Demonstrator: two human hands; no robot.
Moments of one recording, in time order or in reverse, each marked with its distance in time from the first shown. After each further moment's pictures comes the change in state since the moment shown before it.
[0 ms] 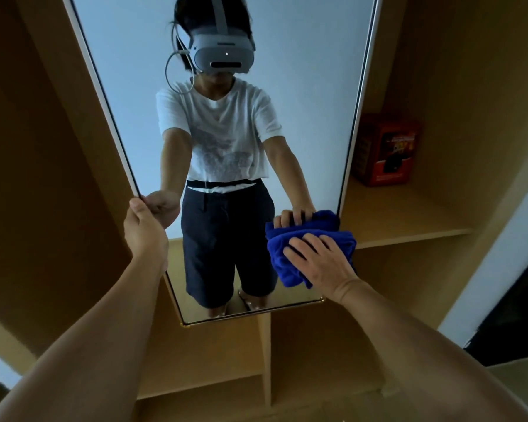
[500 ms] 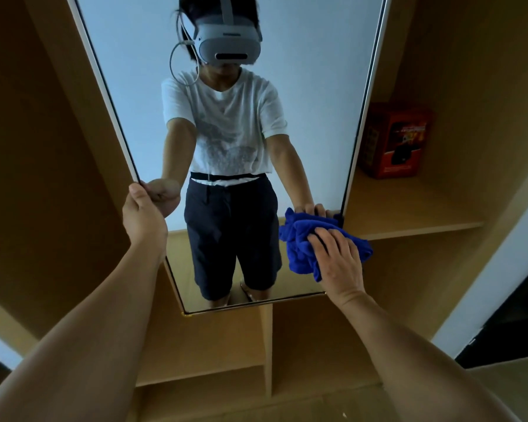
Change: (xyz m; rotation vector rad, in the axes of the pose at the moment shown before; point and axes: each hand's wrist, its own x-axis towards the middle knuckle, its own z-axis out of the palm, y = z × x) left_hand 0.006 -0.006 -0.002 0.019 -0.002 0.041; right_hand -0.025 -0.016 0.013 0.174 -0.091 0.436
